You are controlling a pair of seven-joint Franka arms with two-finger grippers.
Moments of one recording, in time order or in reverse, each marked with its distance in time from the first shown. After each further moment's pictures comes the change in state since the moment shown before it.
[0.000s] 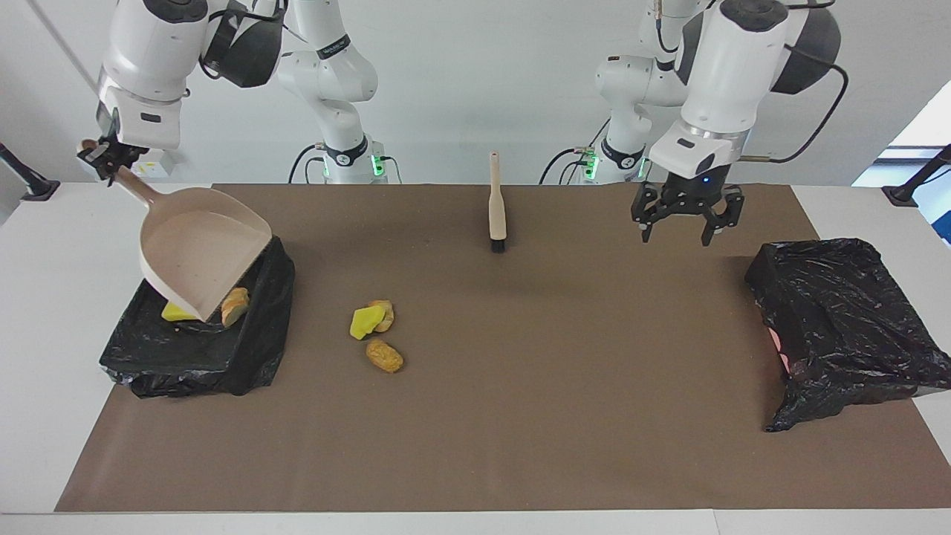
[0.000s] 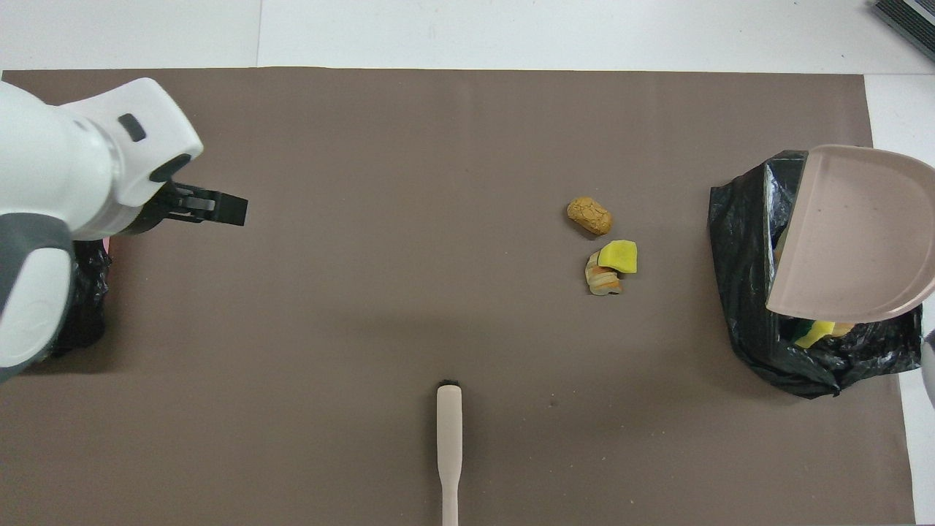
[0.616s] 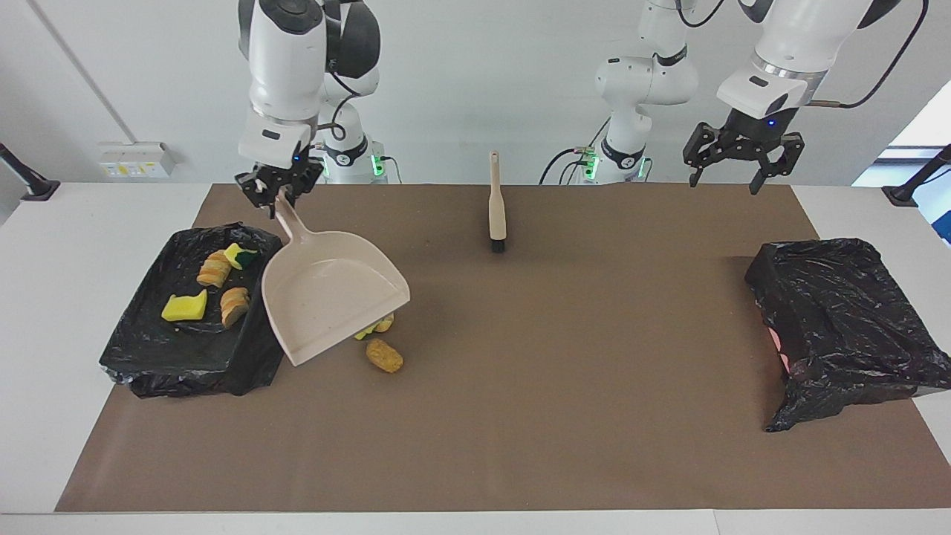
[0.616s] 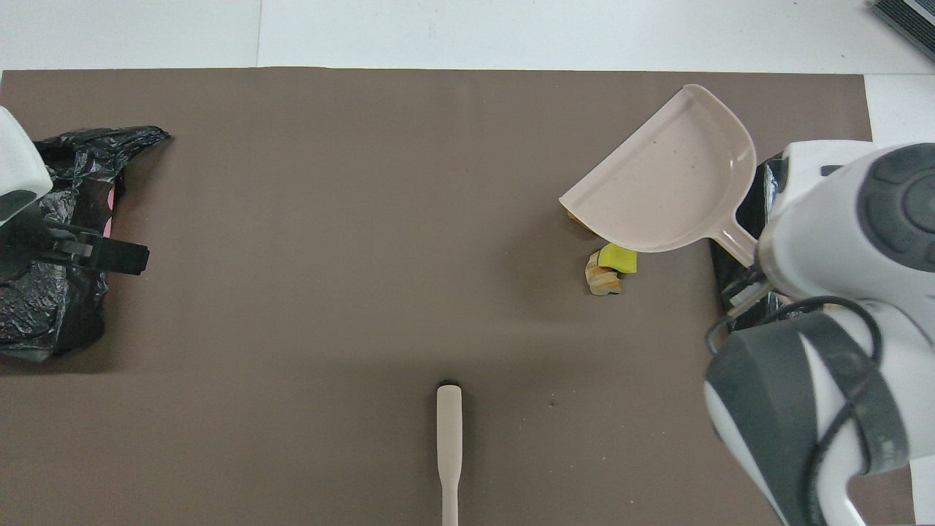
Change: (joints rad) left arm 0.099 -0.081 0.019 0.010 -0.080 -0.168 0.191; right arm 0.334 0.109 0.018 0.045 0.336 -0.069 0.895
